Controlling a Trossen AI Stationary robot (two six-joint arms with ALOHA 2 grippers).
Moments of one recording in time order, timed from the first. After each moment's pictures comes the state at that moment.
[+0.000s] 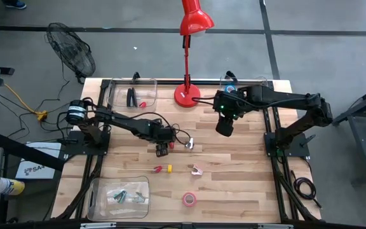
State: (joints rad) left arm -0.03 1.73 0.98 -0.50 -0.23 -0.20; right arm -0.12 1.47 1.49 -1.25 0.12 0.29
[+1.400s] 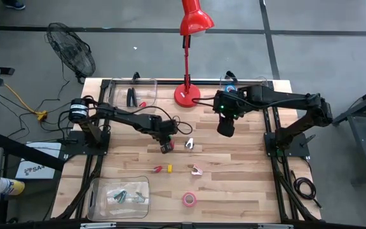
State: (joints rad) left arm 0.06 1.74 0.98 -0.42 -0.06 -0.34; right arm -0.12 1.47 1.49 -1.24 0.12 0.20
